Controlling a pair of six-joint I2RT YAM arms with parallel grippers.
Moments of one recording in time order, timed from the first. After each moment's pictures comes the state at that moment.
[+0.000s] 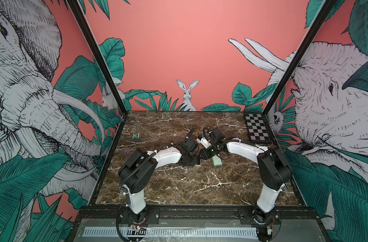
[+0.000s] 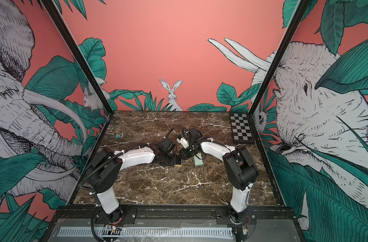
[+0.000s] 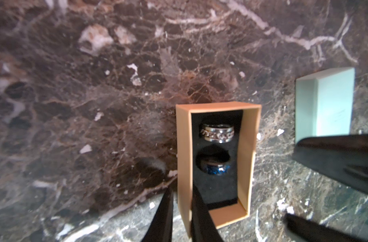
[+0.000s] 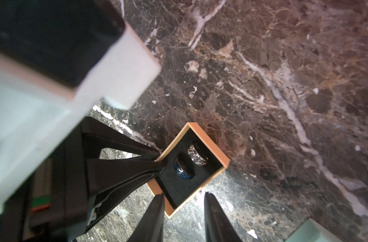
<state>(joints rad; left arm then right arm) -0.78 1.80 1.08 -0.42 0.09 -0.69 0.59 1.82 1.21 -0.50 -0.46 0.00</state>
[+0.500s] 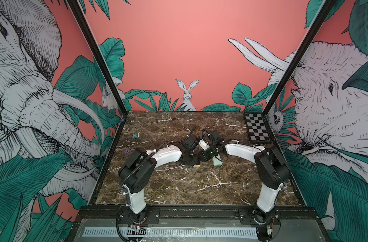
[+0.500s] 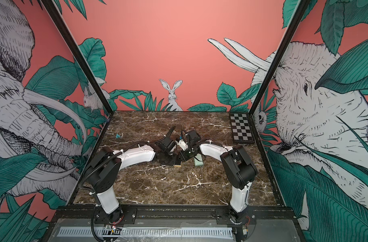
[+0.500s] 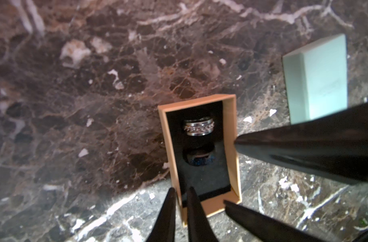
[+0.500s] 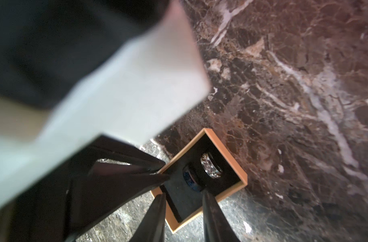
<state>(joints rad) -0.77 1.80 1.12 -0.49 0.13 -0.54 0.60 1.84 1.16 -0.40 -0.52 -0.02</state>
